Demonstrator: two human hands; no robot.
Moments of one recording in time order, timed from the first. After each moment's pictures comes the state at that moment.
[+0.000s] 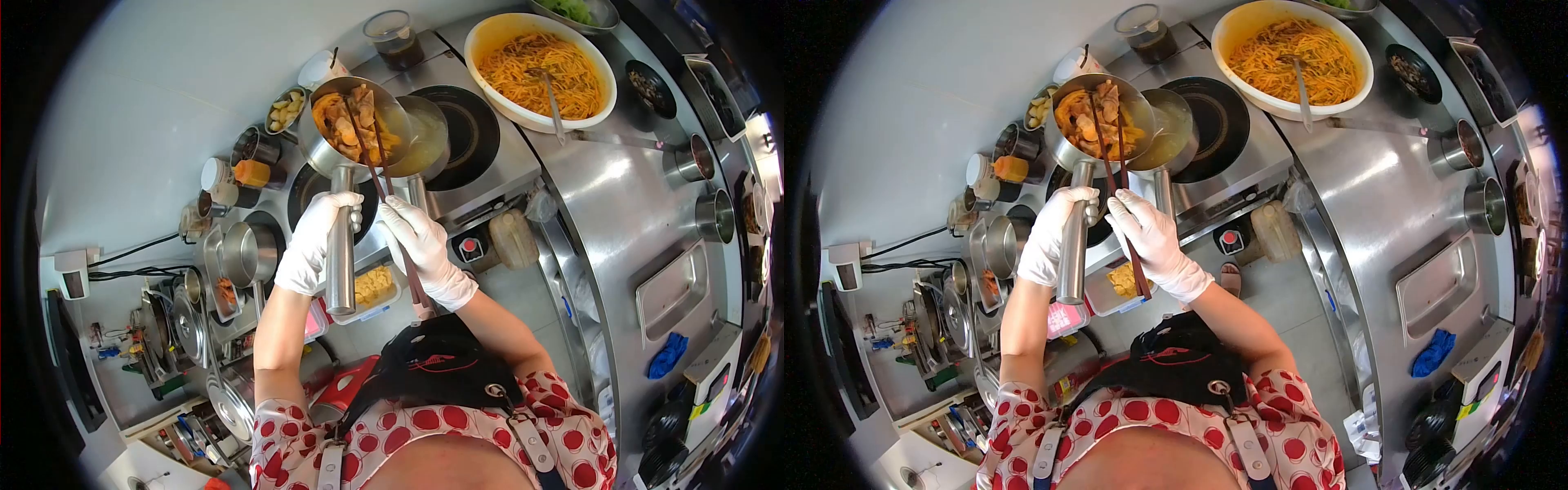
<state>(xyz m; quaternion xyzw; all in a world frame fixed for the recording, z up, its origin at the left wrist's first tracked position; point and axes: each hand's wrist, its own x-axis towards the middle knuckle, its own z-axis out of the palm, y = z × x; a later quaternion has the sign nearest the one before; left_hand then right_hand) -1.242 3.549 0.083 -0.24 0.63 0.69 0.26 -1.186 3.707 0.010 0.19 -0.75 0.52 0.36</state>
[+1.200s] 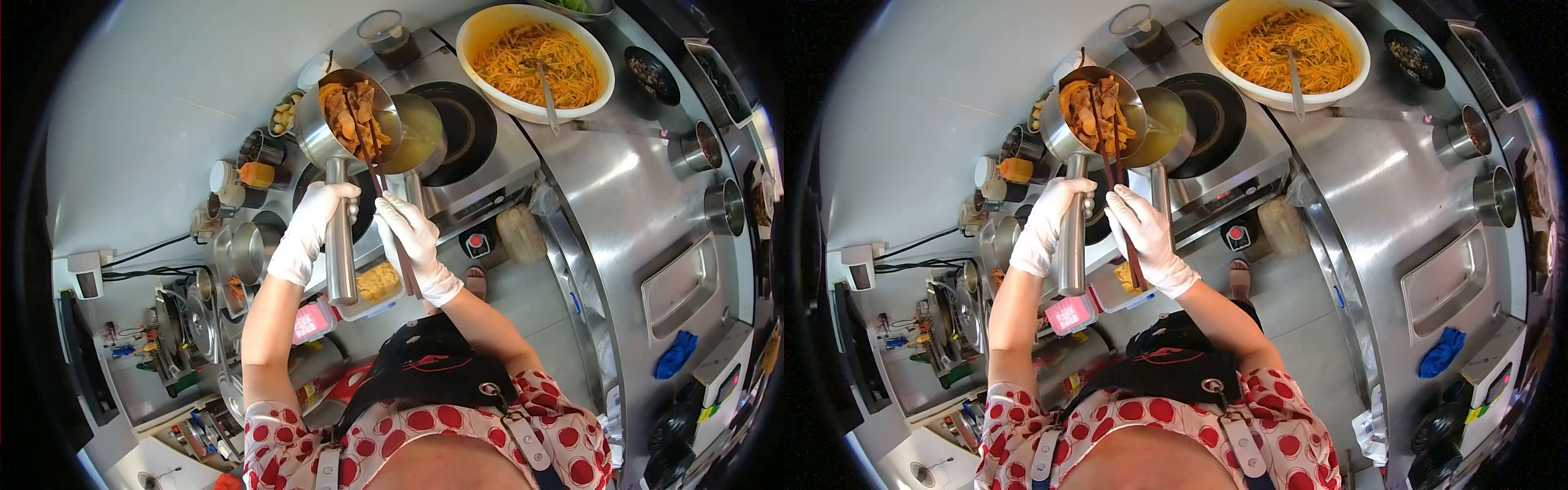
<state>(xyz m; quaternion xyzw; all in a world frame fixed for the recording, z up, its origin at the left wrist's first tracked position) -1.252 3.576 0.101 -0.27 0.74 0.56 0.24 -1.182 3.702 0.002 0.11 -0.69 0.60 0.38</state>
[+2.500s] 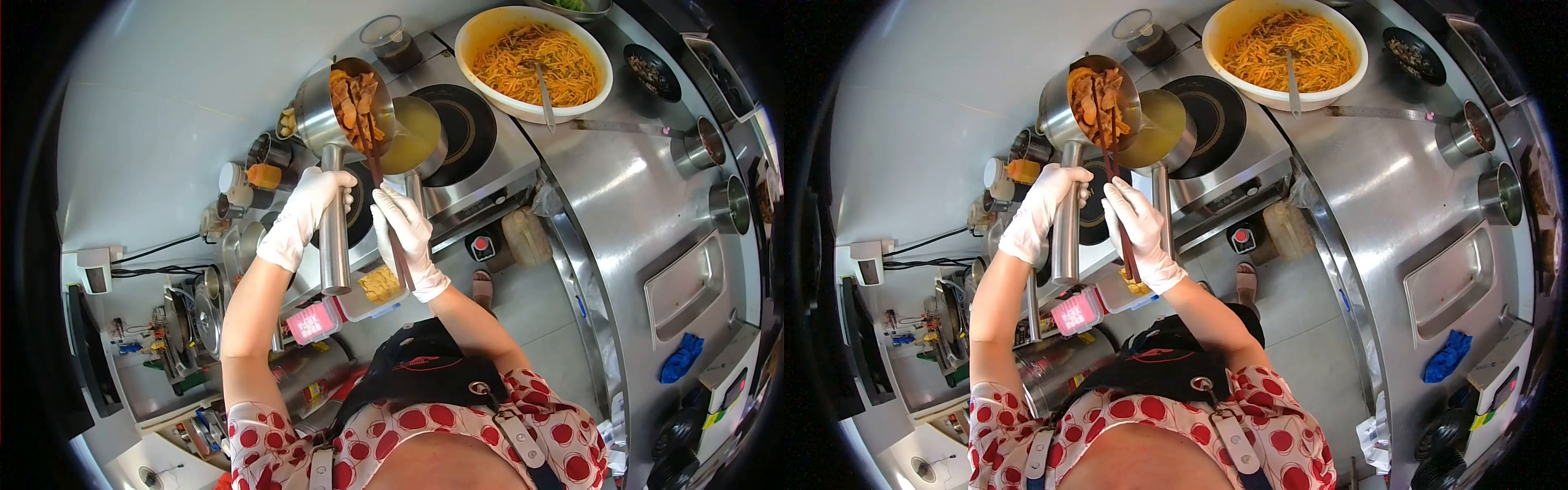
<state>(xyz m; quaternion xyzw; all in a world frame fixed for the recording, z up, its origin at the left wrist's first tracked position) -1.266 3.588 0.122 -0.26 0.83 0.45 0.21 -1.181 3.697 0.017 0.04 -0.65 0.65 0.39</state>
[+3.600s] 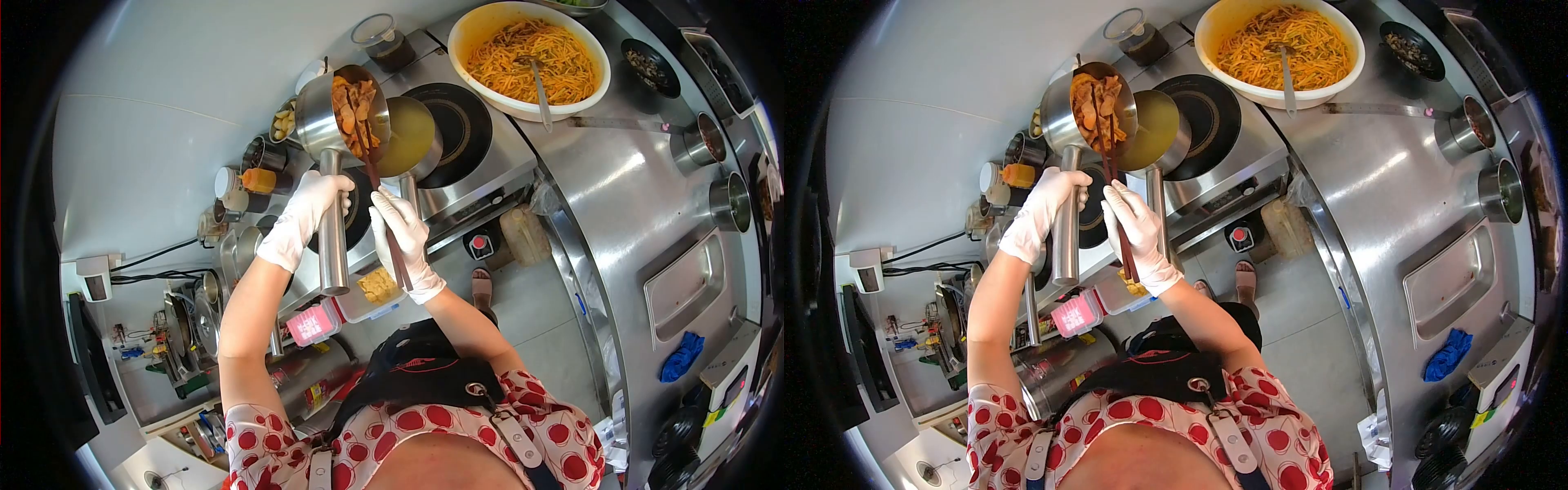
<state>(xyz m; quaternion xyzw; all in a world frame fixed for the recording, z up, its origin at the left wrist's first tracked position) -1.276 3.590 0.108 -0.28 0.83 0.42 0.22 -1.188 3.693 0.002 0.02 -0.65 0.66 0.39</state>
